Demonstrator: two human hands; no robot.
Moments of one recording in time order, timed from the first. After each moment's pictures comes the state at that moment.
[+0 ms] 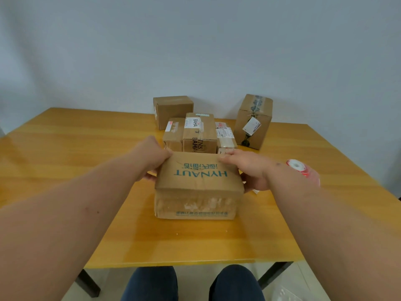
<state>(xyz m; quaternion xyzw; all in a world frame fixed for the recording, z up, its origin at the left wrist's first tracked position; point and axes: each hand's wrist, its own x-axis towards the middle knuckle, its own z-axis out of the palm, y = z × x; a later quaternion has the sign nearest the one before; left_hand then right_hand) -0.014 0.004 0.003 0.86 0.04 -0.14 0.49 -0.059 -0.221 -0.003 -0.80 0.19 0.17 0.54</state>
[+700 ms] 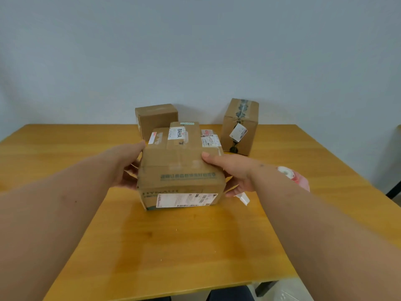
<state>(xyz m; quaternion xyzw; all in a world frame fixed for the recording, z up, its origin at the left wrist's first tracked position) 0.027 0.001 0.018 0.82 0.16 -0.21 0.50 -0.033 -0.244 0.001 -0.82 0.18 0.20 0.51</state>
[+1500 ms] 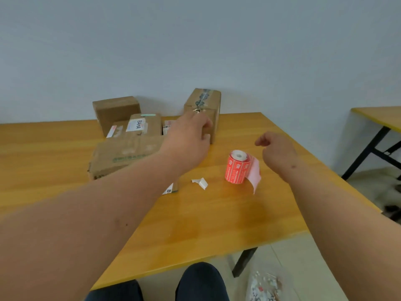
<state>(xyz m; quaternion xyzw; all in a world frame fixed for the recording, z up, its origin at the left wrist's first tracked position) -0.053 -0.179 0.029 0.88 -0.32 0.12 0.34 -0.119 -0.389 0.003 -0.90 0.27 -0.18 0.29</state>
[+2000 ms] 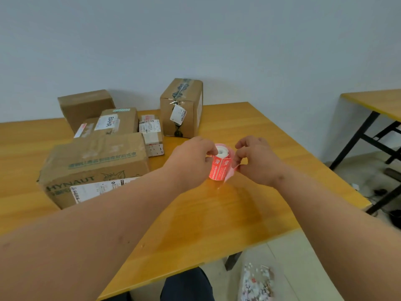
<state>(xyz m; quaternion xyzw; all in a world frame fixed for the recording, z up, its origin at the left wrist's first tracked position) -0.055 -0.237 -0.020 0.88 -0.39 0.01 0.26 -0.124 -0.418 -0.030 -0.98 0.09 -0.07 0.14</state>
